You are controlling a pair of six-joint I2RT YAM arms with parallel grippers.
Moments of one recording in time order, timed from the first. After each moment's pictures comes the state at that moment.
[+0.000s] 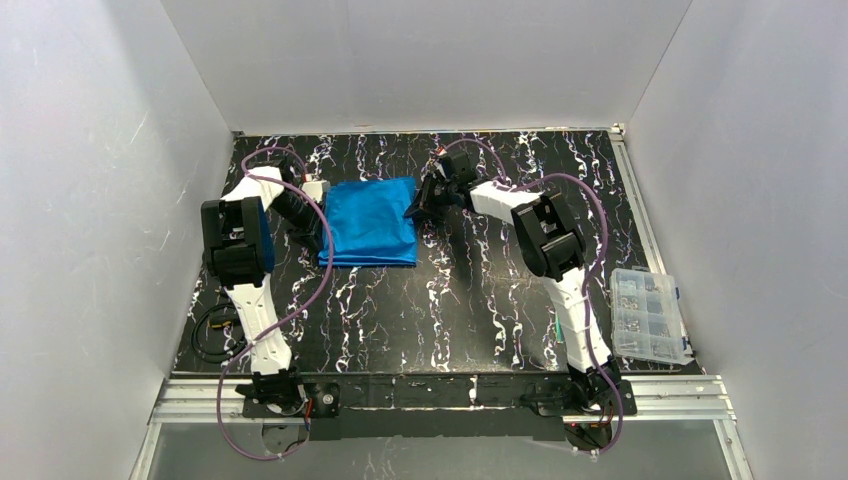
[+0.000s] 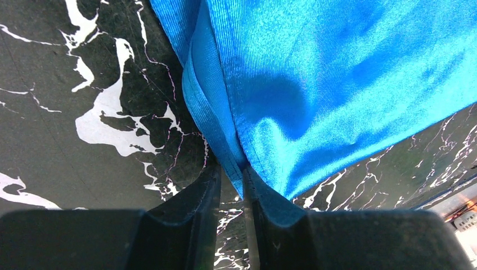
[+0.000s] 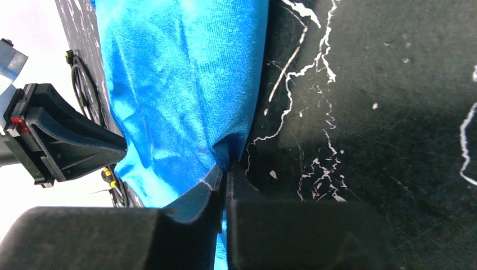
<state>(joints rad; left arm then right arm) 0.08 2.13 1.58 -1.05 0.38 0.34 0.54 2.41 1.78 -0.12 -0.51 0.82</state>
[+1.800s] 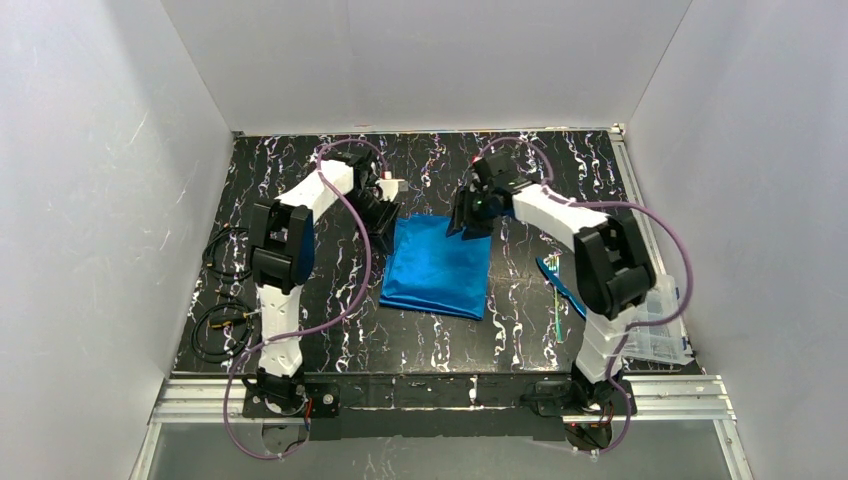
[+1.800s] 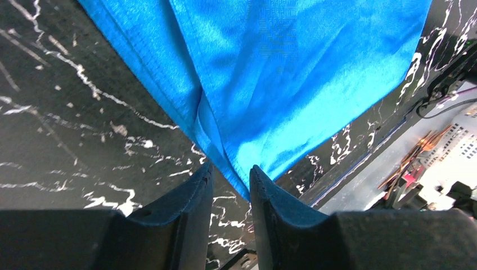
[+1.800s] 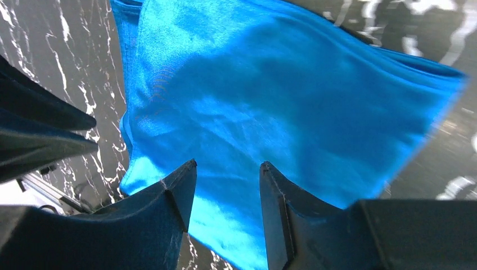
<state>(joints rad) -0.31 2.12 1.72 -1.16 0.55 0.19 0.49 1.84 1.36 -0.51 -0.28 0.55</state>
